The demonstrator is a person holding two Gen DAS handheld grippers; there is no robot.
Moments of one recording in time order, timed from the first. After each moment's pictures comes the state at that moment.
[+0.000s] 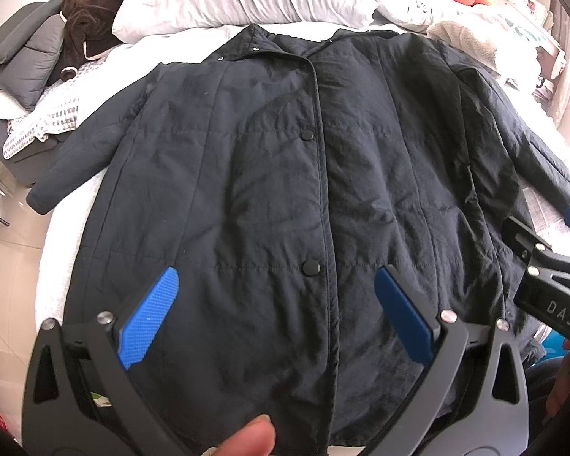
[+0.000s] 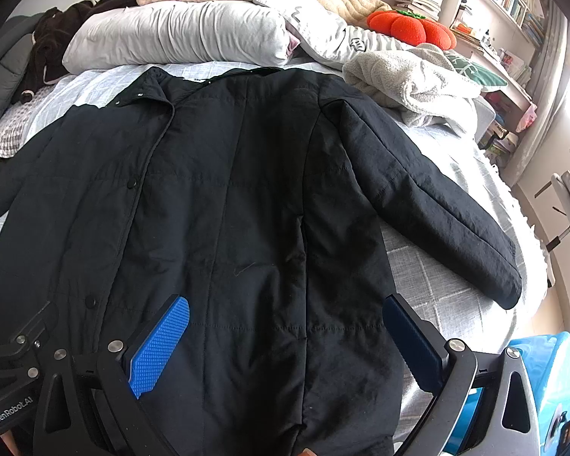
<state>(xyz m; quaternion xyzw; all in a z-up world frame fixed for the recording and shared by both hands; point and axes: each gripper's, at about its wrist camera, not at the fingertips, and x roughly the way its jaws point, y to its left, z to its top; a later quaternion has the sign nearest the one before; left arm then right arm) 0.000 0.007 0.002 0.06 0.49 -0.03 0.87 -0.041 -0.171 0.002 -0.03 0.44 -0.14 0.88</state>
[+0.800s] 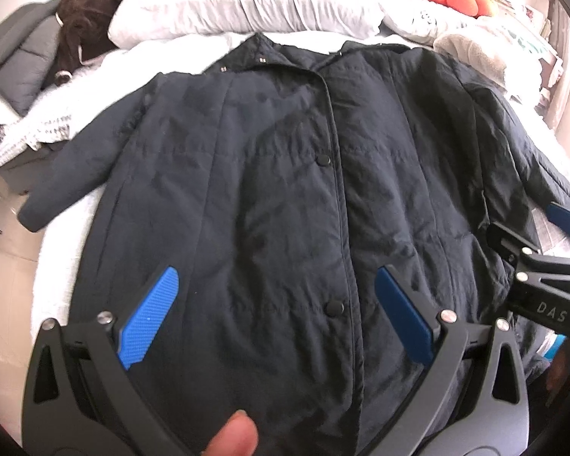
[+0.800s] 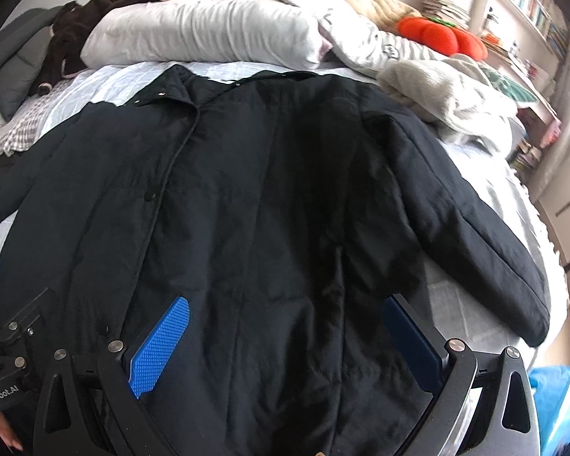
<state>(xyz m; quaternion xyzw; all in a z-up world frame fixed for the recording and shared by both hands) 0.042 0.030 -0.002 0.05 0.48 -0.05 0.88 0.004 -0.157 -0.008 -0.03 0.44 -0.09 0.89</state>
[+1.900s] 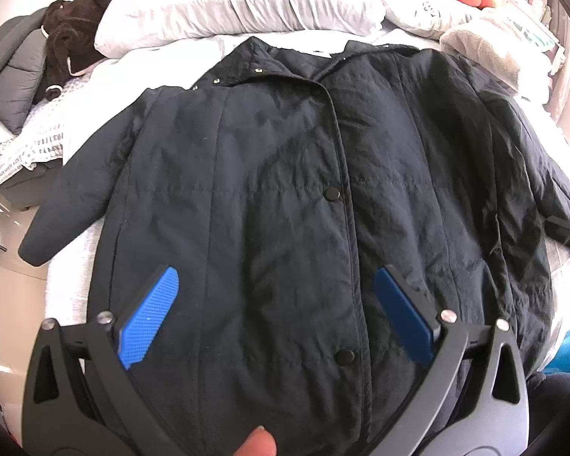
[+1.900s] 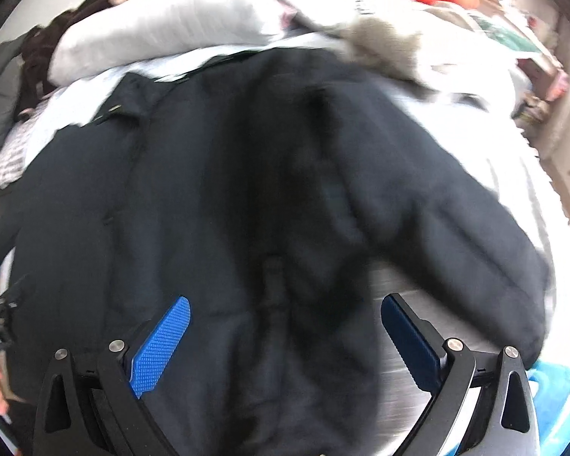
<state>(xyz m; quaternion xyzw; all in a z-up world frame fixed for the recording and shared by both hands) 0.089 0.022 0.010 0.08 0.49 -0.06 0.87 0.026 -0.266 0.008 0.04 0.50 -0.10 0.86</state>
